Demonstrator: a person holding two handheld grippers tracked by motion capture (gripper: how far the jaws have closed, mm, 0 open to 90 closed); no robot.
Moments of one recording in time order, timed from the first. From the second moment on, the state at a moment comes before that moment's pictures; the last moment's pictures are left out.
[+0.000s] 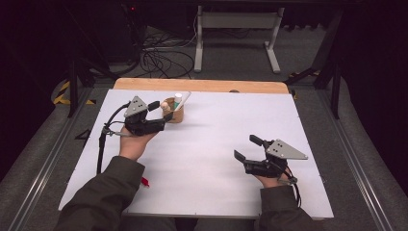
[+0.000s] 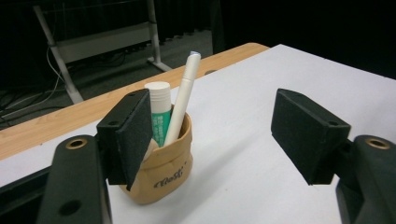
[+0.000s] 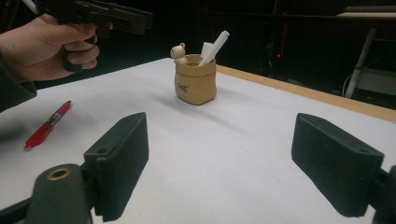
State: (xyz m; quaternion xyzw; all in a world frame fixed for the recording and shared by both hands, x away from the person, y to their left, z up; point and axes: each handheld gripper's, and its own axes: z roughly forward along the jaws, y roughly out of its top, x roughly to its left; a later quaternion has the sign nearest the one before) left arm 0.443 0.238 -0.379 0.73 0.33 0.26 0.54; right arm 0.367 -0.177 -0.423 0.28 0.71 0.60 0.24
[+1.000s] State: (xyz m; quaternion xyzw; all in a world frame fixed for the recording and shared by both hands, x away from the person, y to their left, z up) left arm 0.370 0.268 -0.370 0.73 0.31 0.25 0.55; right arm 0.354 -0.150 -0.418 0.30 0.72 0.56 0.27
